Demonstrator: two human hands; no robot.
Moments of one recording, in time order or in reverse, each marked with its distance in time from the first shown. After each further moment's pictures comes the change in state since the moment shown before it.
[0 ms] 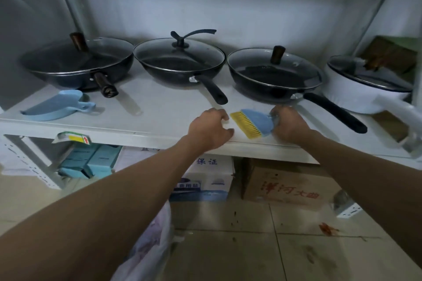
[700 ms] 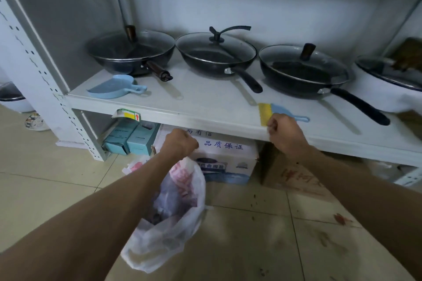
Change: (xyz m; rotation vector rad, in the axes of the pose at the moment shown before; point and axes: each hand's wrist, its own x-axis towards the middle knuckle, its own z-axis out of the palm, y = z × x) left_hand -0.112 -0.122 -0.035 -0.370 0.019 -0.601; right_hand -0.090 -0.086 0.021 0.207 -0.035 -0.049
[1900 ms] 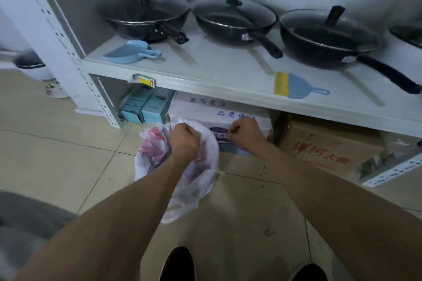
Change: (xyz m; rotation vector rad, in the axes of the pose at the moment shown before) left_hand -0.037 -0.073 0.036 -0.114 0.286 -0.044; right_hand -0.069 -0.071 0.101 0.211 -0.232 -0.141
